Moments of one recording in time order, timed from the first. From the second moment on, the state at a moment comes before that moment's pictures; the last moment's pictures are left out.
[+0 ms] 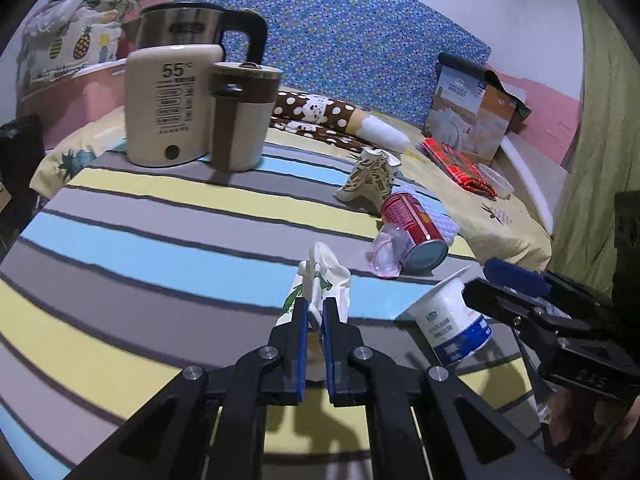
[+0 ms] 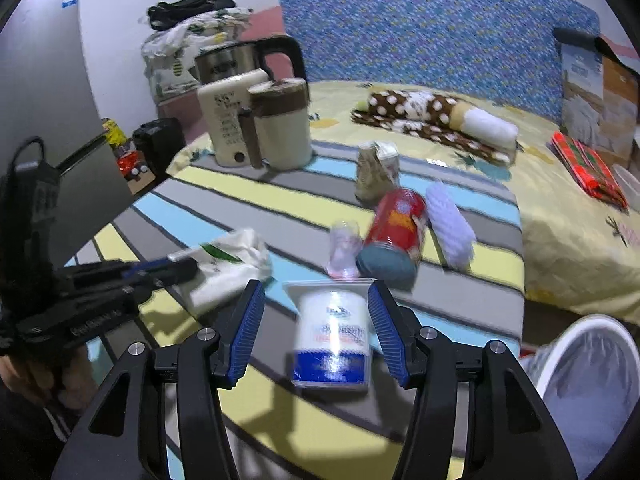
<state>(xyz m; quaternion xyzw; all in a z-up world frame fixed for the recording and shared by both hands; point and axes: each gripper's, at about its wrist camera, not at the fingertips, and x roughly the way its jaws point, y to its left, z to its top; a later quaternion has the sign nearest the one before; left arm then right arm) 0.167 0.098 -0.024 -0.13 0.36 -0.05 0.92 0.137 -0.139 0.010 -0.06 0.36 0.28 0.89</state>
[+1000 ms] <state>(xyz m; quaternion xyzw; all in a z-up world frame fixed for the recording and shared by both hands) 0.150 0.067 -0.031 -0.06 0.37 -0.06 0.92 0.122 -0.159 -0.007 -0.02 0.39 0.24 0.89</state>
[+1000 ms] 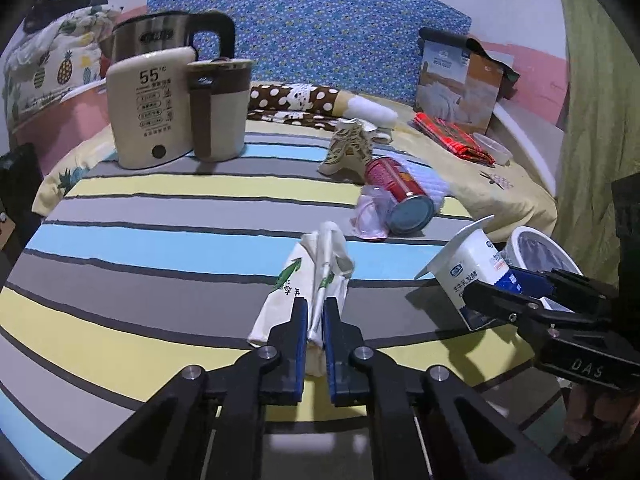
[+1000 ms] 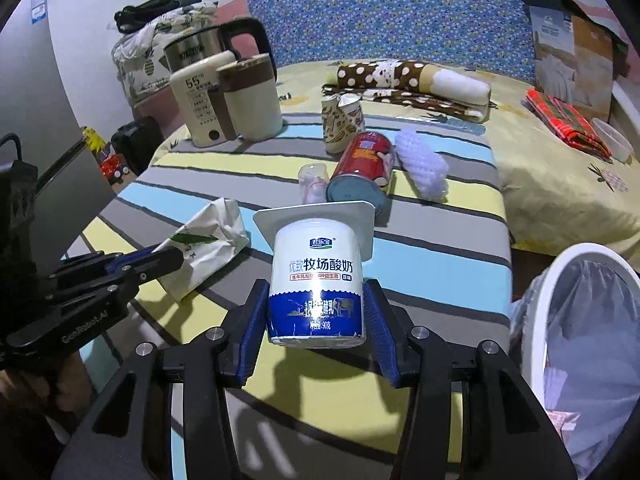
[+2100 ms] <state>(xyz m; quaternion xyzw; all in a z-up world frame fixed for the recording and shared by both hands) 0.132 -0.083 0.017 -0.03 0.35 -0.20 0.92 0.078 -0.300 0.020 0.07 0.34 0.10 0.93</state>
